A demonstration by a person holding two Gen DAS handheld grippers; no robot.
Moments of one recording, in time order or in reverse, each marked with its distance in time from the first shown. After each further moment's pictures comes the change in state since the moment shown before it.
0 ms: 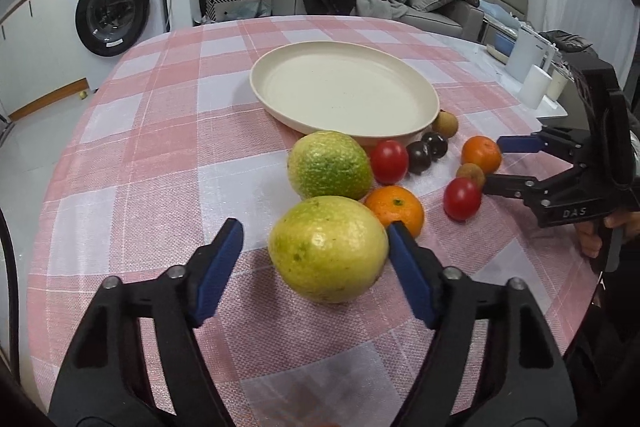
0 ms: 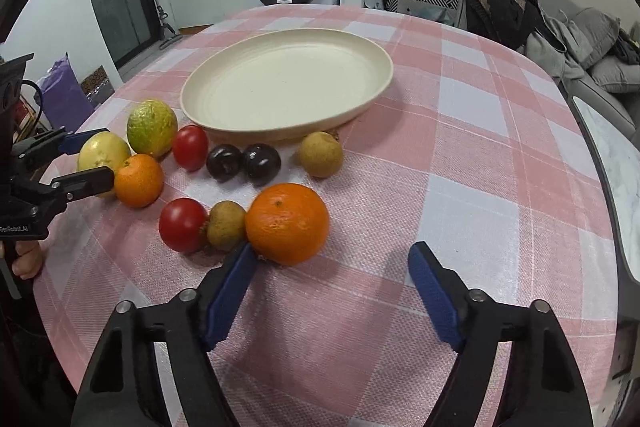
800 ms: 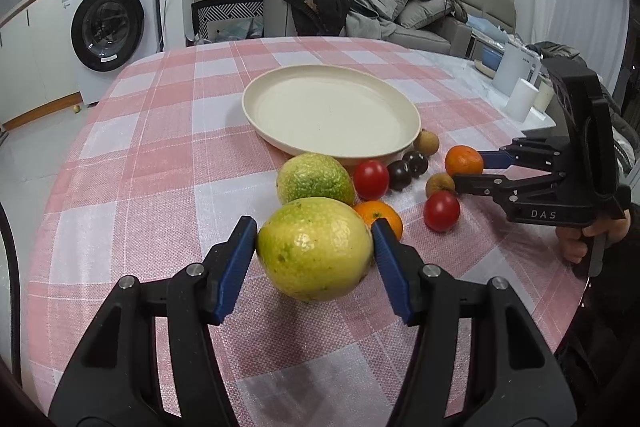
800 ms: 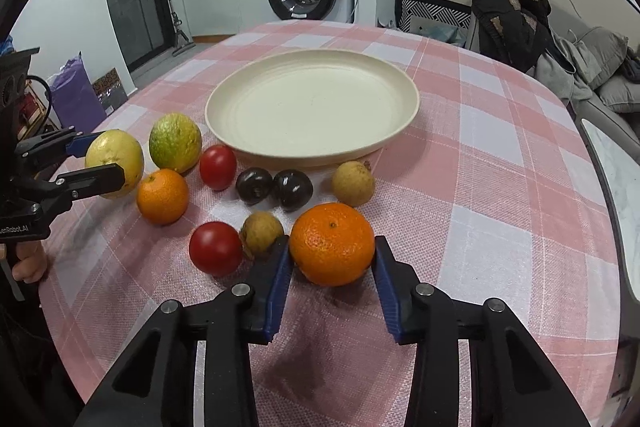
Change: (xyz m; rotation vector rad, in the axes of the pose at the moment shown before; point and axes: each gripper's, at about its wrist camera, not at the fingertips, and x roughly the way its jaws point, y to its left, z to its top) left arm -0.019 -0.001 -0.001 0.000 -0.085 -0.031; right arm -0.008 0.015 0.005 -0.023 -0.070 0.023
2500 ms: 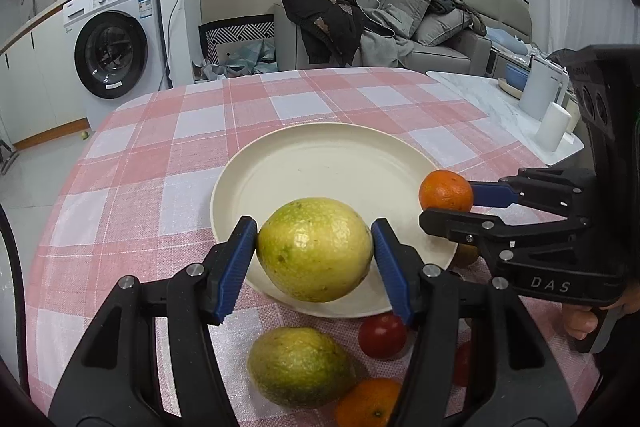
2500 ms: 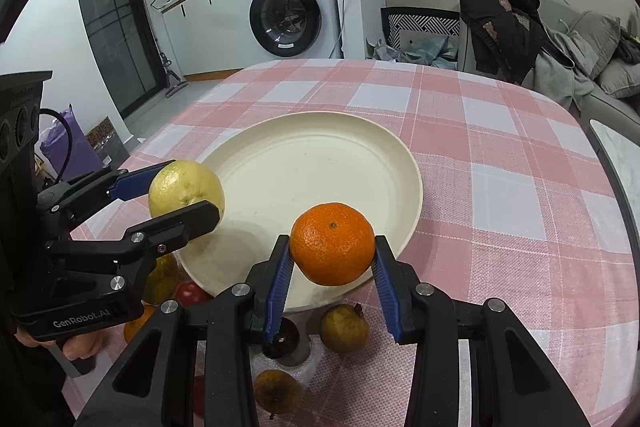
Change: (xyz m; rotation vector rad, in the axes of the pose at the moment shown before) left arm 0.090 -0.019 0.086 0.031 -0.056 0.078; right arm 0.037 -0.020 0.072 0.098 -0.075 0.033
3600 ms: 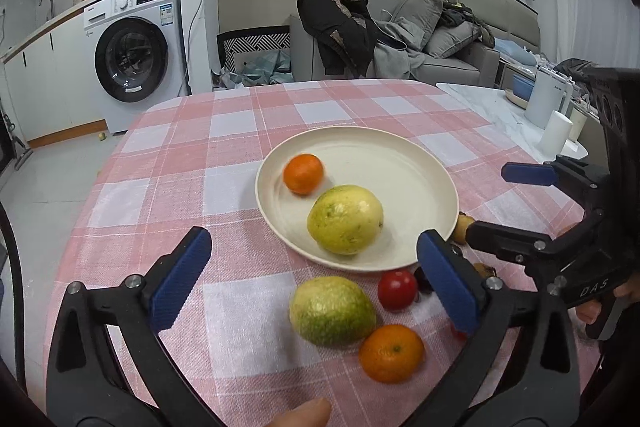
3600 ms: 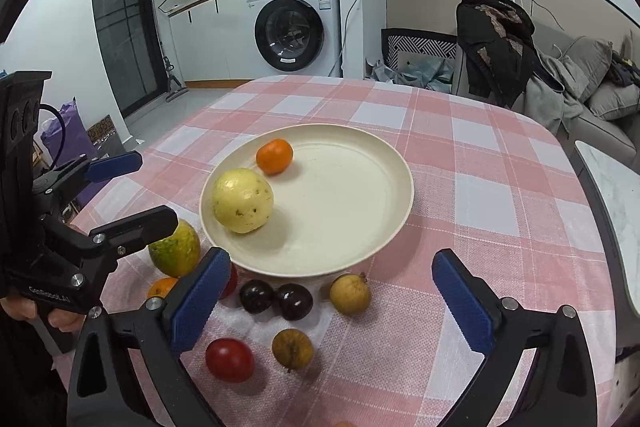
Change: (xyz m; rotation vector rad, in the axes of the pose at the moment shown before) left arm -0.061 0.015 -0.022 -0.021 -0.048 0.048; right arm -0.042 0.018 -0.019 -0.049 -0.068 -0.039
